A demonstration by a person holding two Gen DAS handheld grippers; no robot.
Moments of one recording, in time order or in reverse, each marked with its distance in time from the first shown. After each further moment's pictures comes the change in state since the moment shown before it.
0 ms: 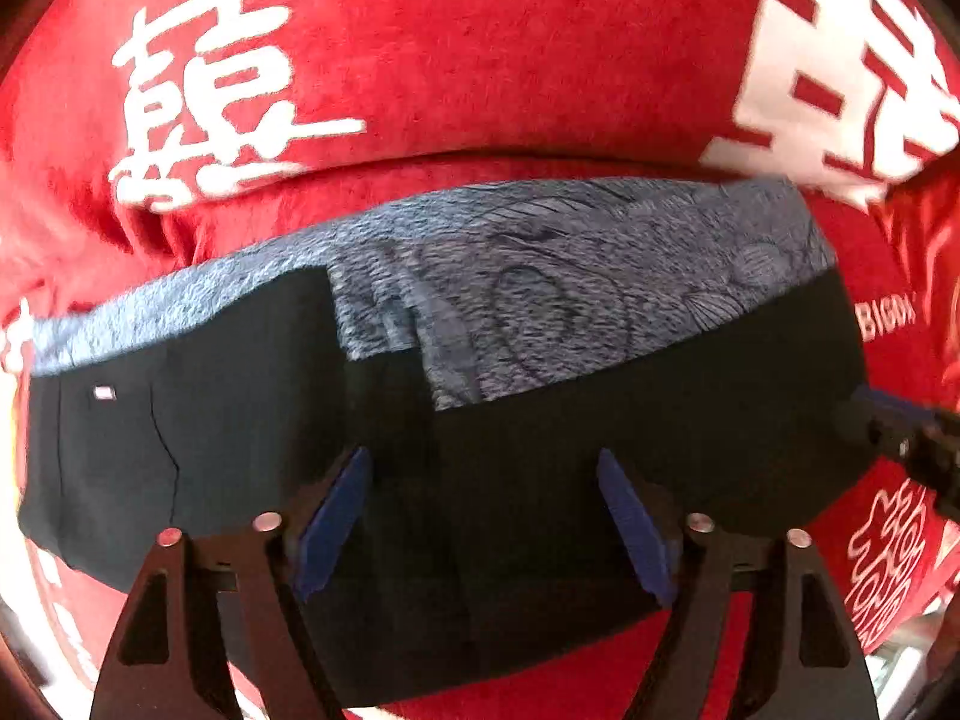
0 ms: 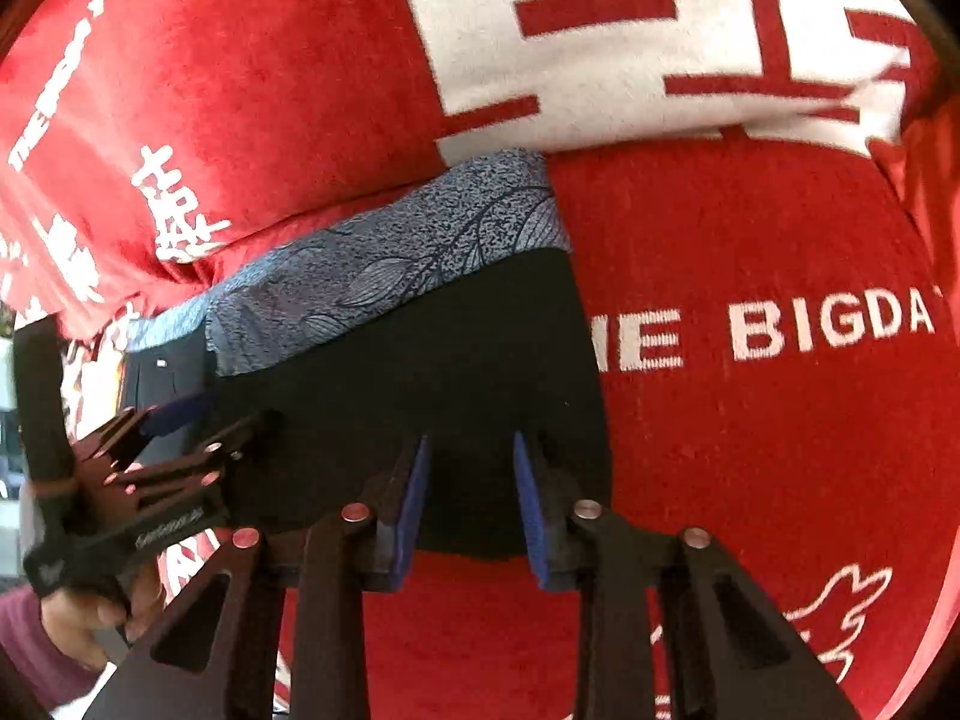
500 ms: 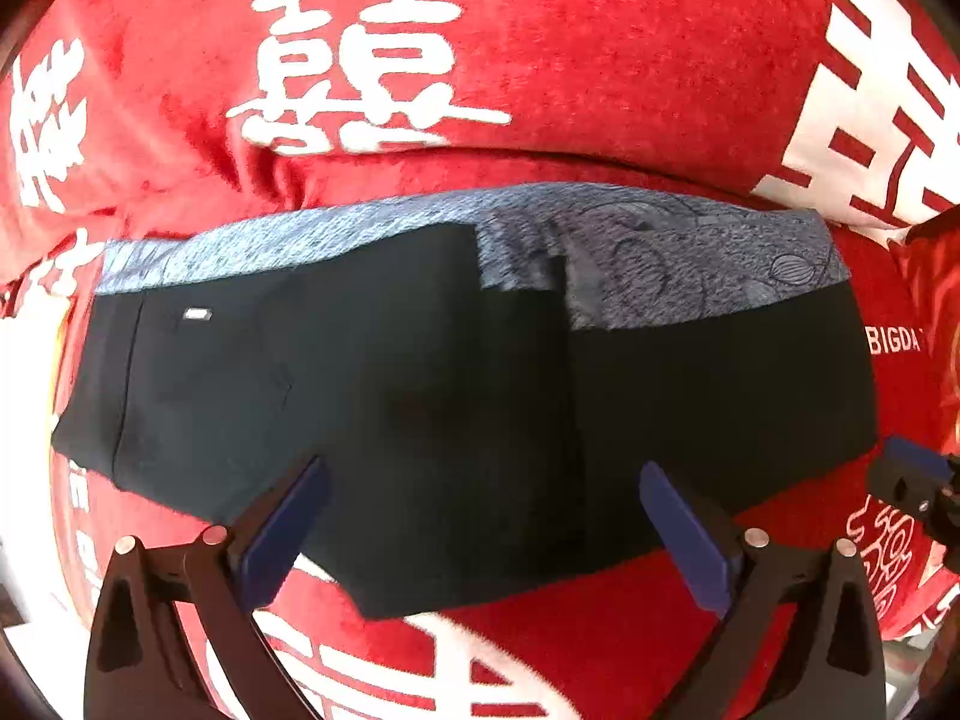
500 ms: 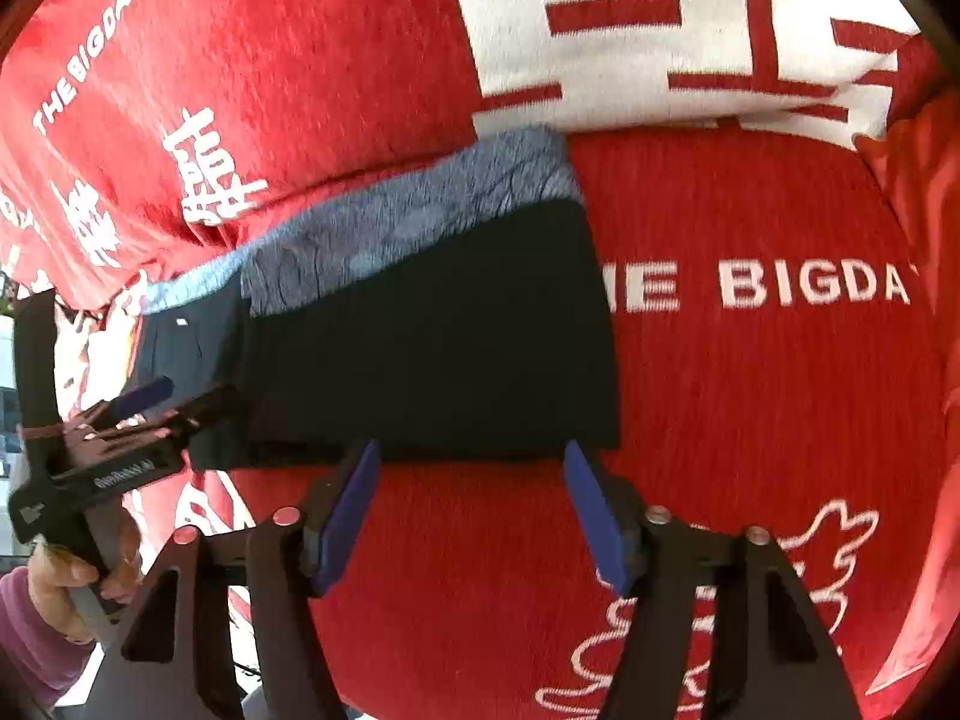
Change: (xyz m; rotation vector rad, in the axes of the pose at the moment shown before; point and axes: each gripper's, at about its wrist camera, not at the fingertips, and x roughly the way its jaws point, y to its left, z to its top) left arm -0.041 0.046 -0.028 -0.104 0.016 0.050; right arm -0.022 0.016 -0.027 -0.015 0.055 -0.003
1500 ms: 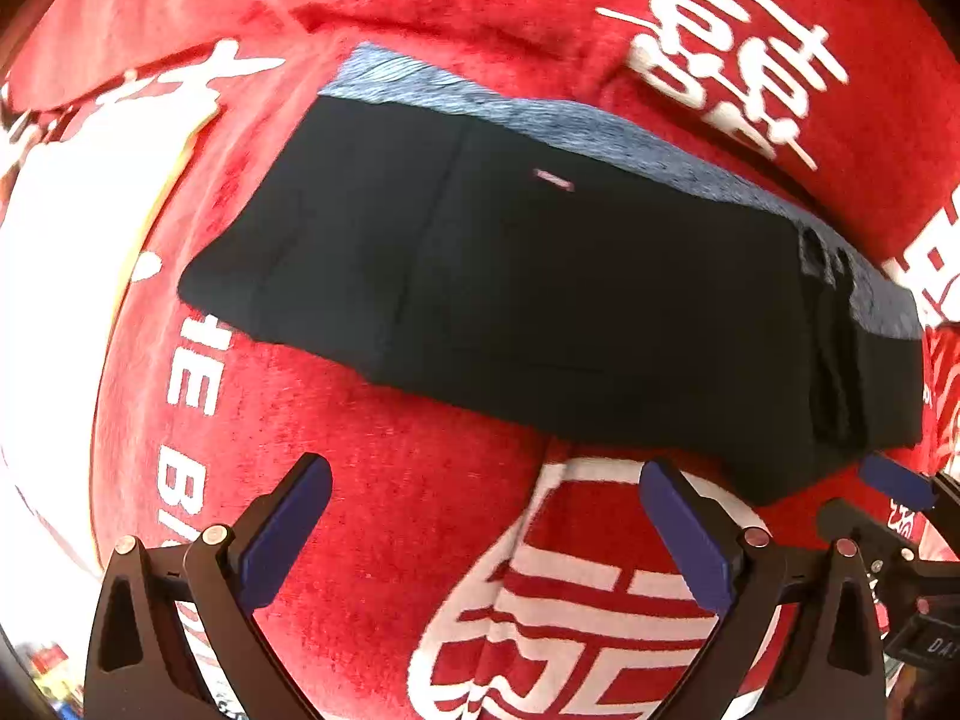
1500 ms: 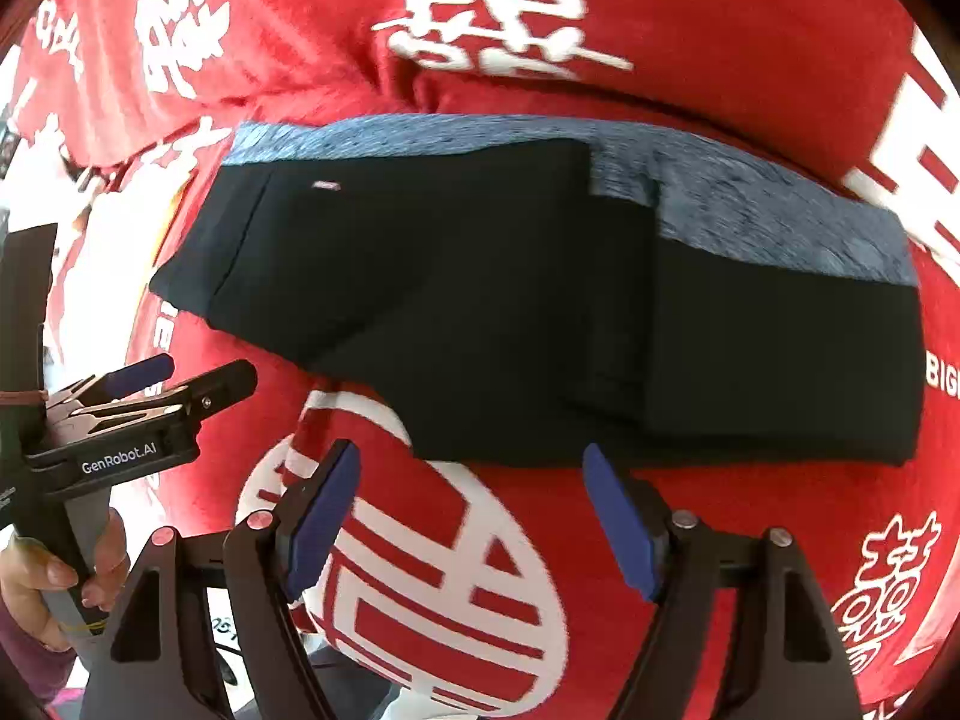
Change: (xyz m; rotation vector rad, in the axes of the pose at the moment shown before) left arm 0.005 0.215 -0.056 -0.241 0.087 -0.054; right arm 0.077 0.244 -0.020 -0.255 0.128 -0.094
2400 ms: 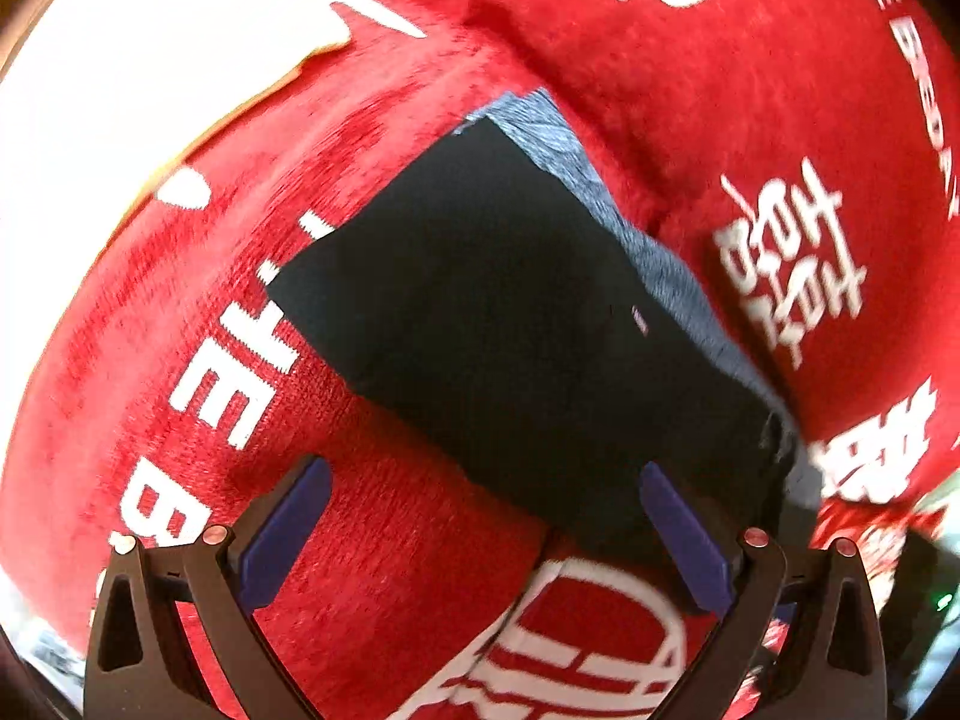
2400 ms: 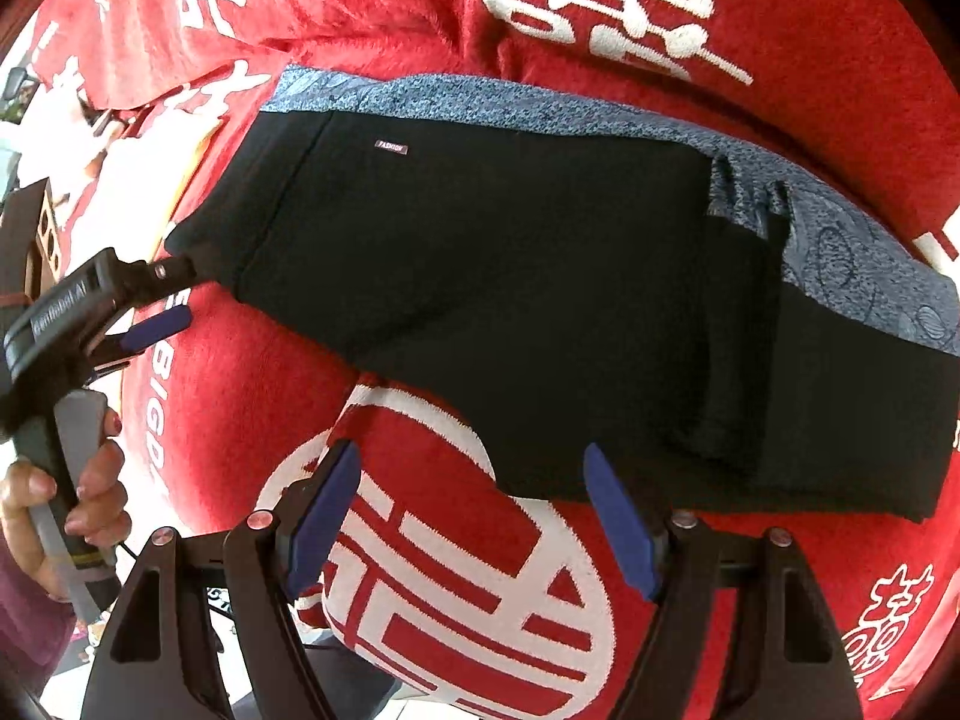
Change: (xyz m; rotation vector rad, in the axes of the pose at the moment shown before) left arm 0.019 0.104 0.012 -0.382 -0.100 -0.335; right arm 0.027 0.037 0.014 -0.095 0.075 0.016
